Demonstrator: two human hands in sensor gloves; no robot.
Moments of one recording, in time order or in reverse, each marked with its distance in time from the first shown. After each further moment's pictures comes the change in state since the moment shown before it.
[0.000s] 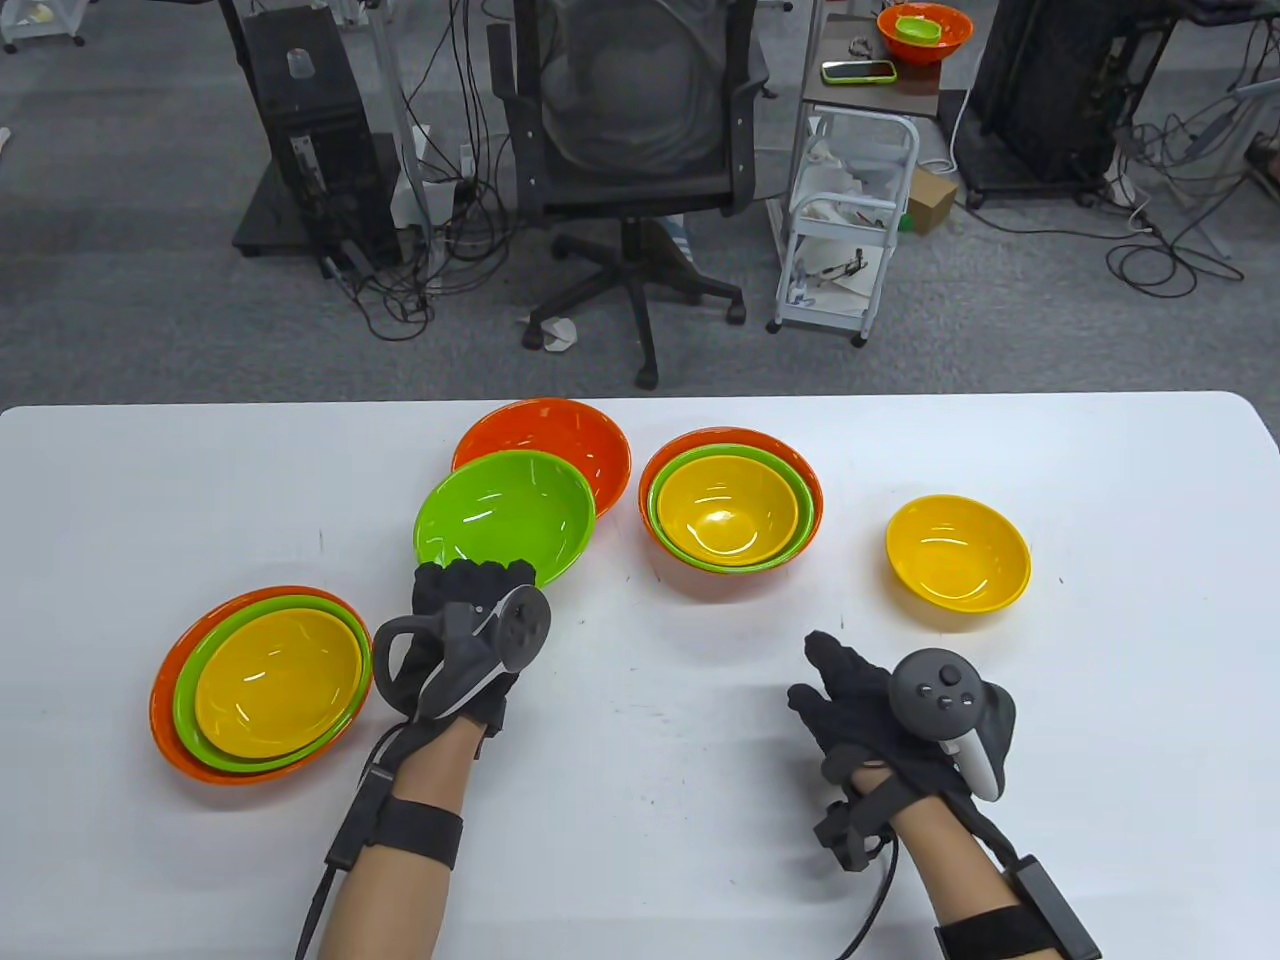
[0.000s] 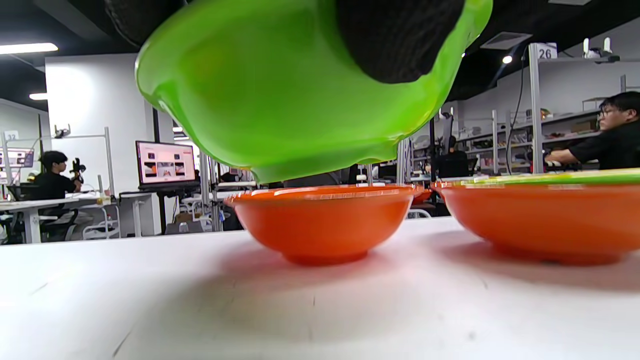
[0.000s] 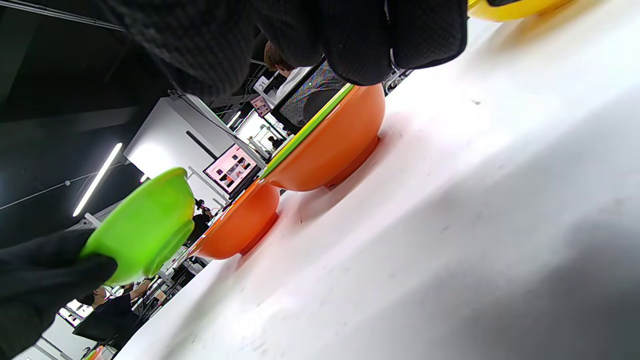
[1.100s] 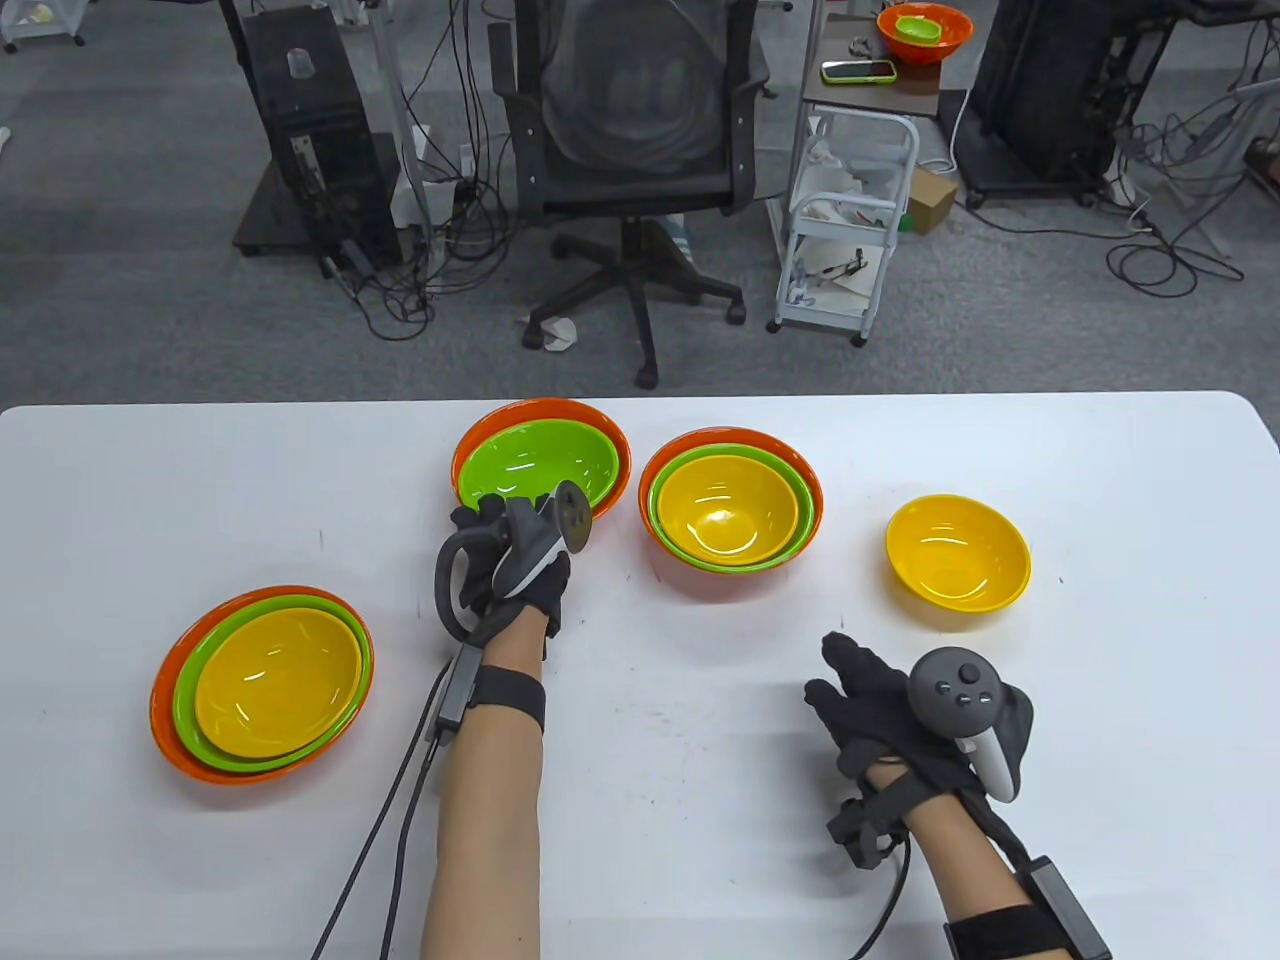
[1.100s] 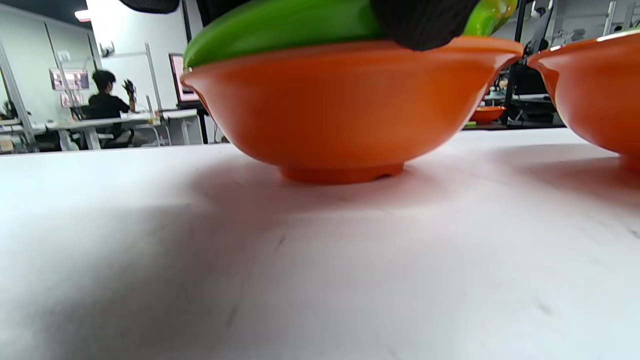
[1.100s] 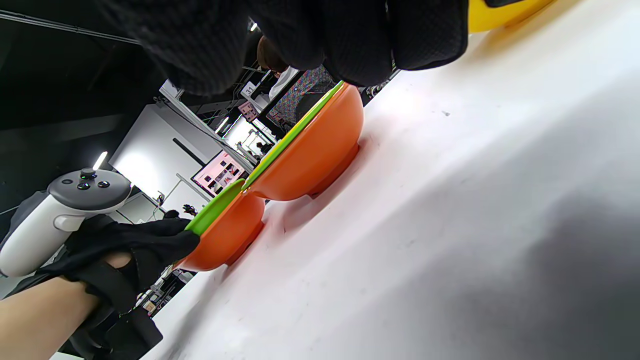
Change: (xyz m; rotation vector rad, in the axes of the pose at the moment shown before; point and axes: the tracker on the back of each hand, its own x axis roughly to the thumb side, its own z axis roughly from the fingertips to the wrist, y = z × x) left_hand 0.022 -0.072 -0.095 -0.312 0.166 -0.021; right_hand -0.010 -0.009 0.002 -0.014 0.041 -0.014
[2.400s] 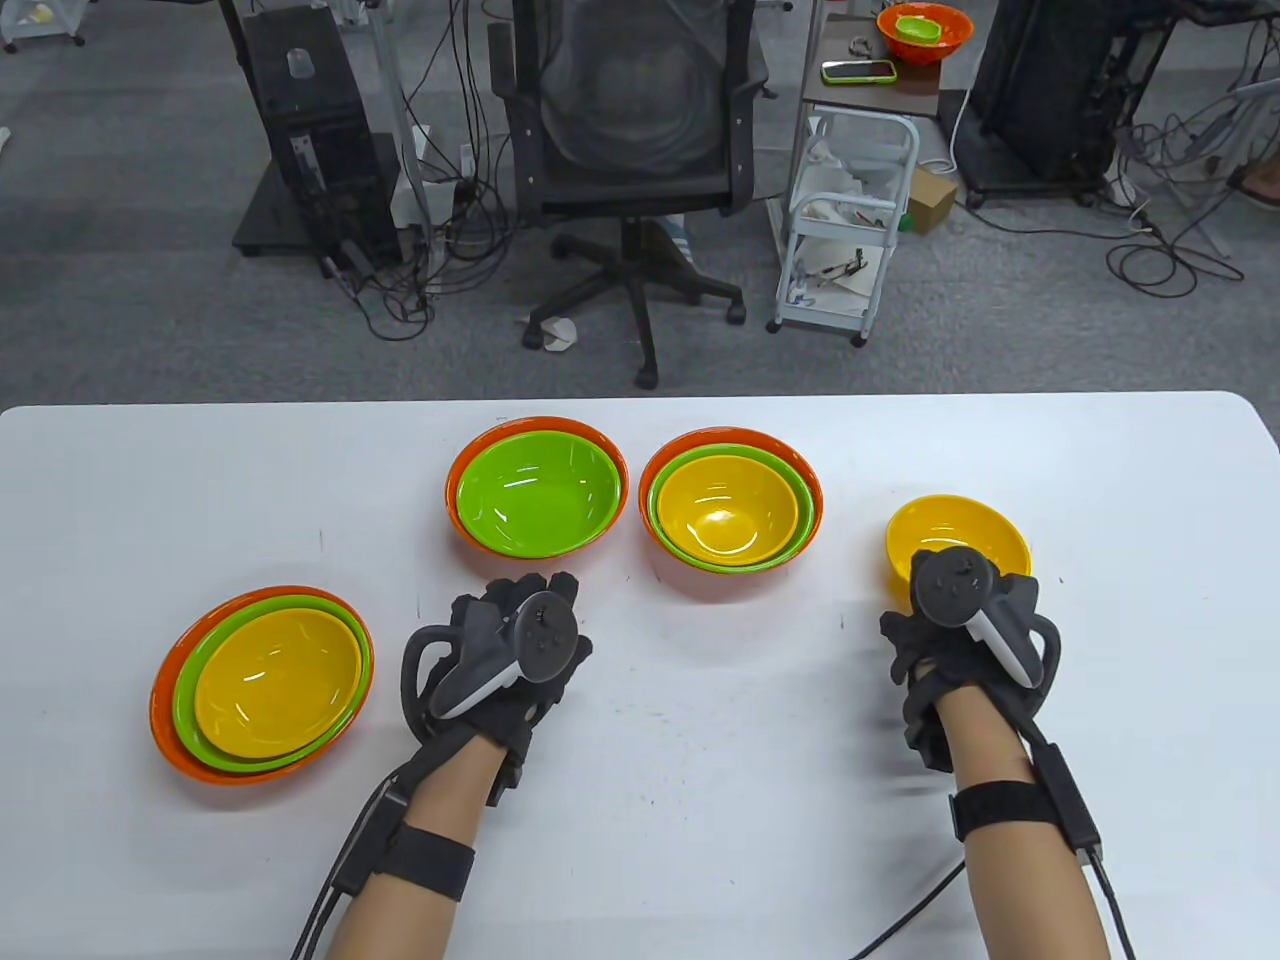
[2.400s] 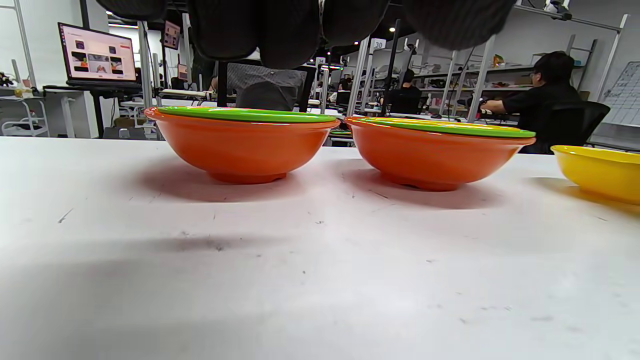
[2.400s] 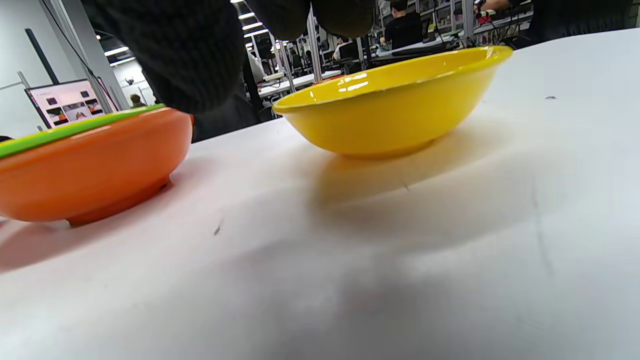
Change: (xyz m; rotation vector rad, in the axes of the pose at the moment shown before) left_hand -0.026 0.031 0.138 -0.015 -0.320 0.112; right_hand -0.031 -0.045 -0.085 -0.026 0.253 0.570
